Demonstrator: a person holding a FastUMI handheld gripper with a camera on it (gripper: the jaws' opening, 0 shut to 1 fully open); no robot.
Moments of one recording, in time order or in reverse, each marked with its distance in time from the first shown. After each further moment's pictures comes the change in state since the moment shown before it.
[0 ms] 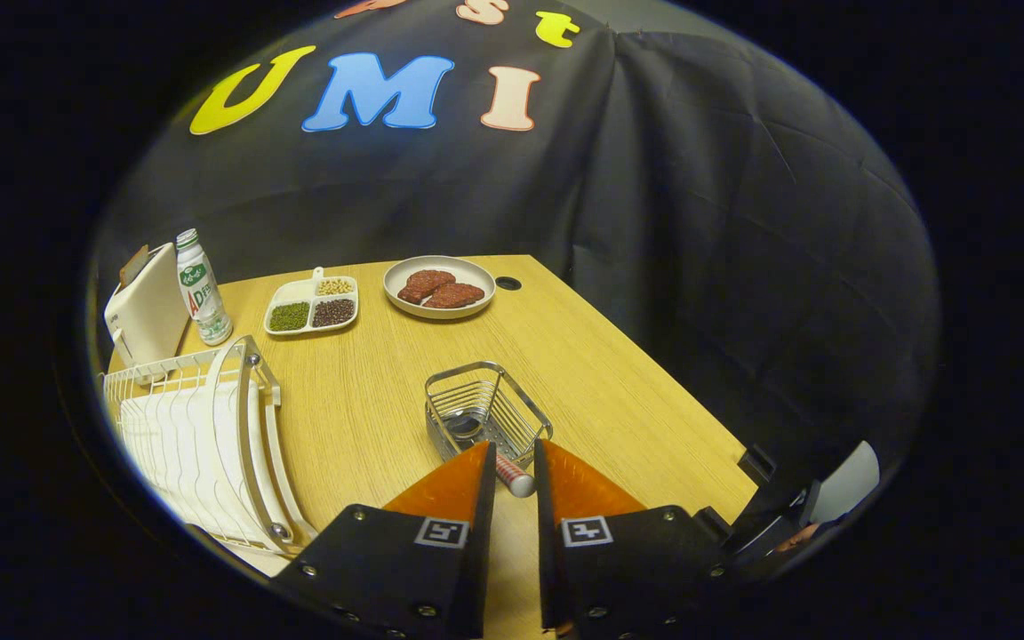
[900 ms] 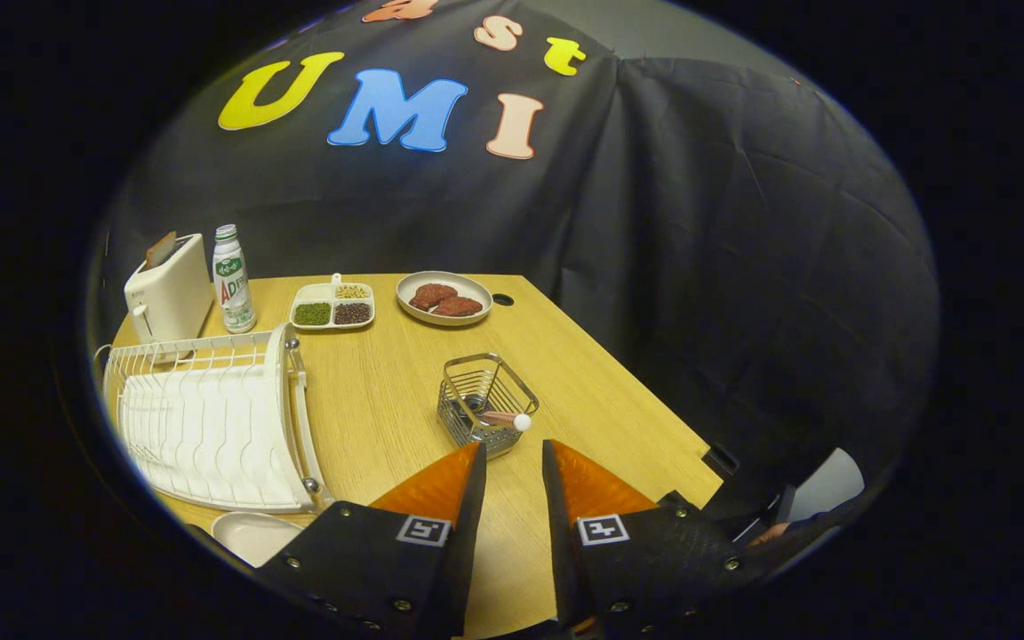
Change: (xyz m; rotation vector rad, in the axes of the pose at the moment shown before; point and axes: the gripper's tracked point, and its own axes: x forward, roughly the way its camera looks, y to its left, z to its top) arm -0.068 -0.002 -0.011 -0.046 -0.083 -0.066
